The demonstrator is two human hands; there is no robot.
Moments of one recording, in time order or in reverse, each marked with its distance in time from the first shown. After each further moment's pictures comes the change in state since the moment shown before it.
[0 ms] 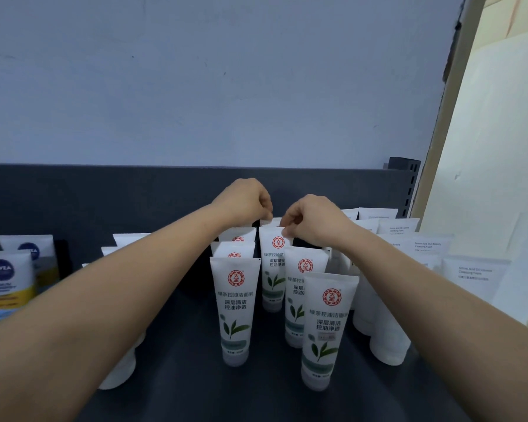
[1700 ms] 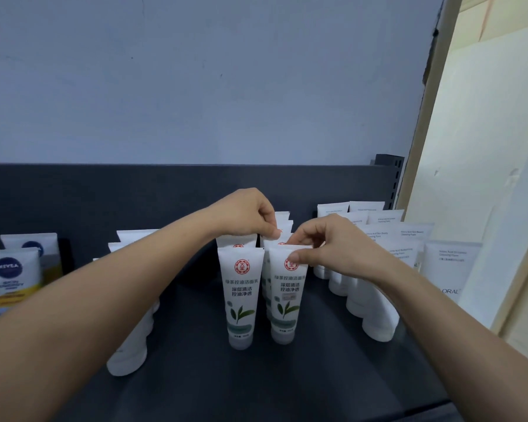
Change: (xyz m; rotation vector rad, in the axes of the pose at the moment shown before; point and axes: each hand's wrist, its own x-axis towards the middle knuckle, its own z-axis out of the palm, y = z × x) left_hand -0.049 0.010 -0.014 -0.137 -0.189 0.099; right_hand -0.077 -0.004 -0.003 0.405 -0.035 -0.046
